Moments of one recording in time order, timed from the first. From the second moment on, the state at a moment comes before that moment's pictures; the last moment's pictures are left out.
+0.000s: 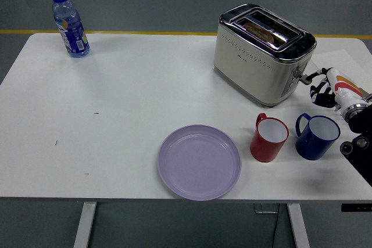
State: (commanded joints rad) left arm -0.08 0.00 -1.25 -0.18 1.85 0.02 0.28; right arm 0.55 -0.37 0.95 1.07 -1.72 -0.28 -0.30
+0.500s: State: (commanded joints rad) left arm -0.07 0.00 -1.26 -0.18 1.87 0.02 0.28; right arm 0.54 -0.37 0.97 1.05 -1.73 -0.29 -0.30
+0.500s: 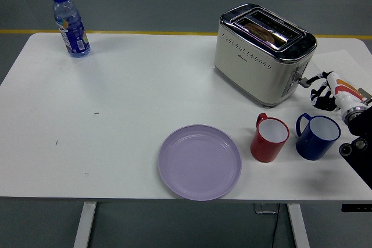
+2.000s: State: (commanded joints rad) left arm -0.08 0.00 -1.24 -0.18 1.84 0.02 0.29; right arm 0.69 -0.38 1.10 1.20 -1.71 -0.34 -0.29
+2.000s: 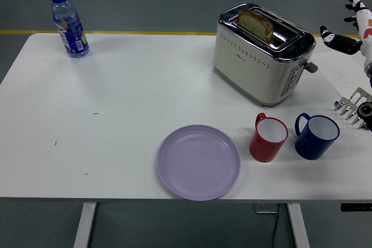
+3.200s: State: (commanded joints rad) left arm -0.09 0.00 -1.21 -0.18 1.83 0.03 0.29; right arm 1.17 -0.11 0.75 0.78 -1.75 -0.03 -0.48
